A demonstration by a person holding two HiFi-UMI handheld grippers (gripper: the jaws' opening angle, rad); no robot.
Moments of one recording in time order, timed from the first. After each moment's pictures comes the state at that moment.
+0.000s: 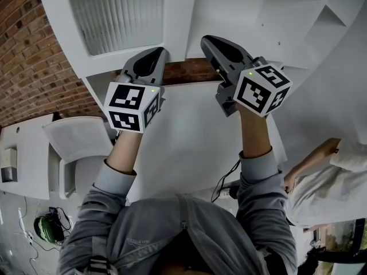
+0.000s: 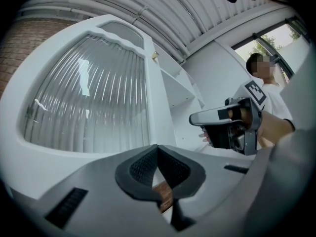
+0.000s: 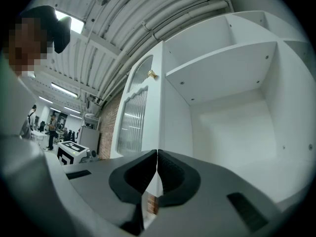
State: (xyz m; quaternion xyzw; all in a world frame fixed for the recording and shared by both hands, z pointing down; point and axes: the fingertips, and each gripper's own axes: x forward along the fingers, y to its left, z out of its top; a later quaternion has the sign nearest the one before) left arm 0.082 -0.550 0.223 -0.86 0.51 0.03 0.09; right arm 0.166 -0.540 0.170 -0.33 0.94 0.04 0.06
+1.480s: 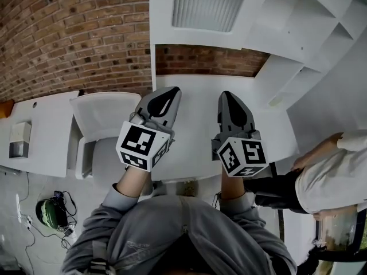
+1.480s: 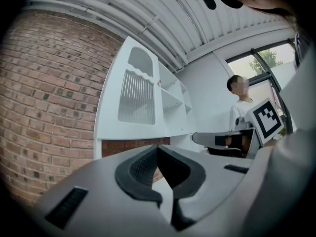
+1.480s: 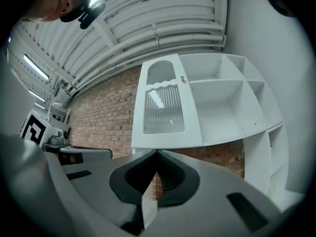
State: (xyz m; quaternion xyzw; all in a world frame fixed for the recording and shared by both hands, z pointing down) left arm -0.046 -0.362 0.289 -0.88 0.47 0.02 0.04; right arm 0.067 -0.366 0.276 -0.53 0.85 0.03 0.07
